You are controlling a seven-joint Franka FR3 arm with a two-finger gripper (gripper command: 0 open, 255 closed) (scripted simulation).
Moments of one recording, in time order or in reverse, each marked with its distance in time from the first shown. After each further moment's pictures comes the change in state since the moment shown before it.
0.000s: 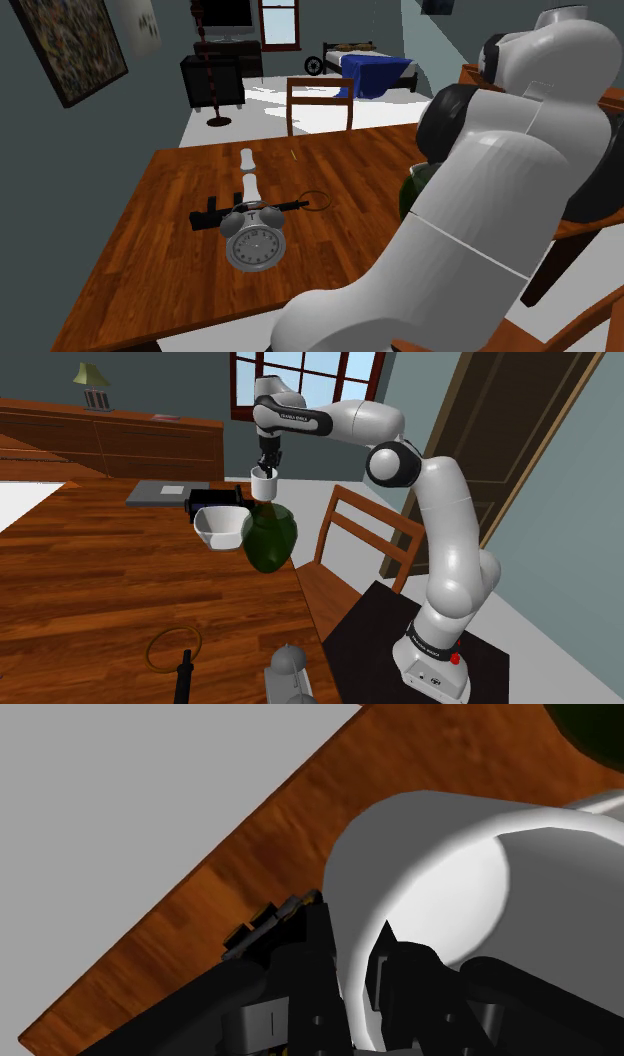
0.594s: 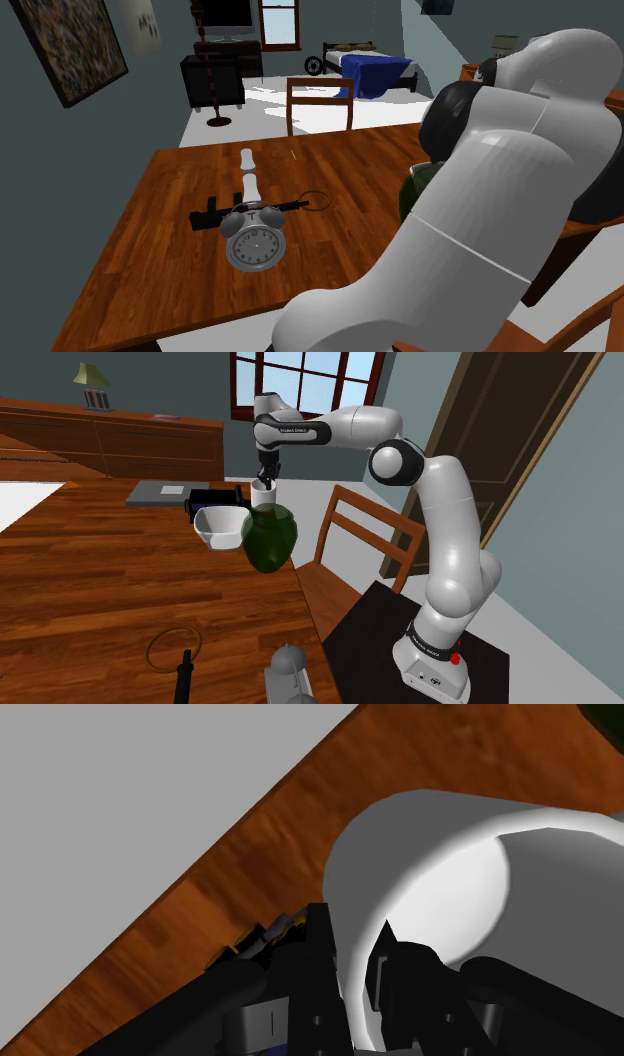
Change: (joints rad) arm -0.022 -0.020 0.001 -0.158 -0.002 0.133 0.028
